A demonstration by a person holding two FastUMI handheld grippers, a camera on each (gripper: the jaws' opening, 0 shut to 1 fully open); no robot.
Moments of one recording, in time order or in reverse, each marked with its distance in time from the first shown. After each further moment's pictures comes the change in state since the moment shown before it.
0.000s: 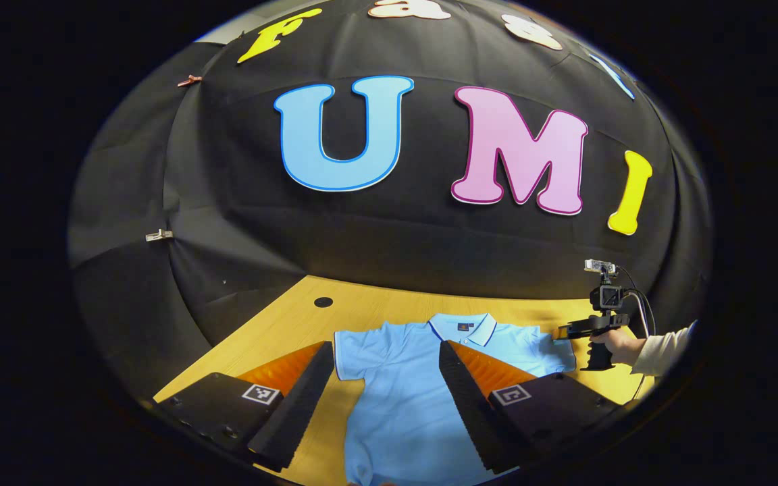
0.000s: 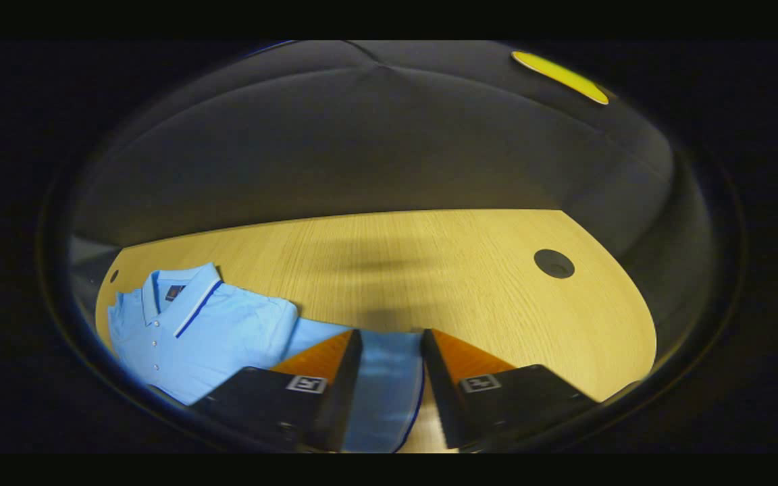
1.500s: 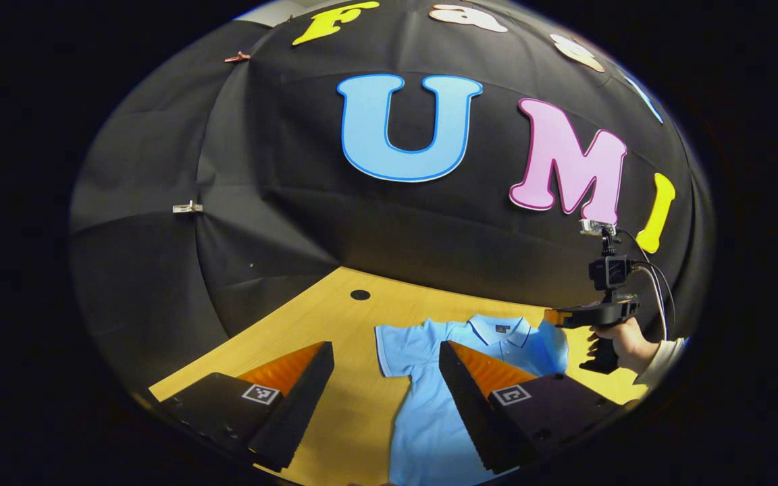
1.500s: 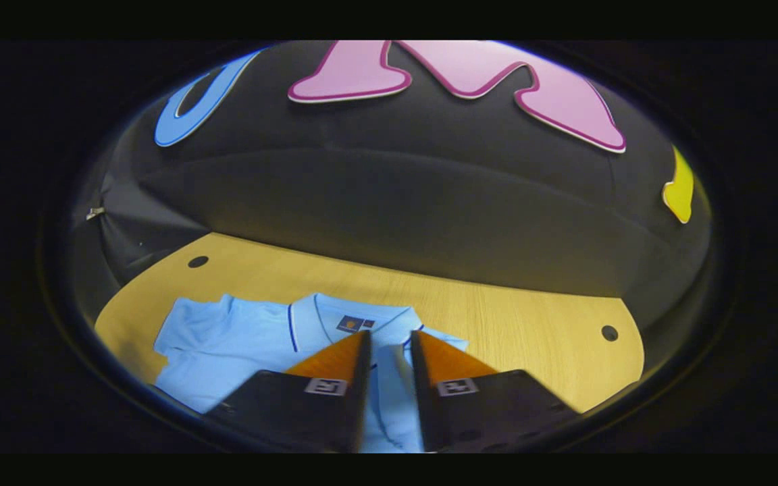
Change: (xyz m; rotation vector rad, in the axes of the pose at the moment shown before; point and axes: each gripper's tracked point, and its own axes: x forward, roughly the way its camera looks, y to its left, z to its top) left arm 0.022 0.101 -0.030 -0.128 -0.013 0.059; right arm -0.088 0.223 0.036 -0.269 -0.207 0.198
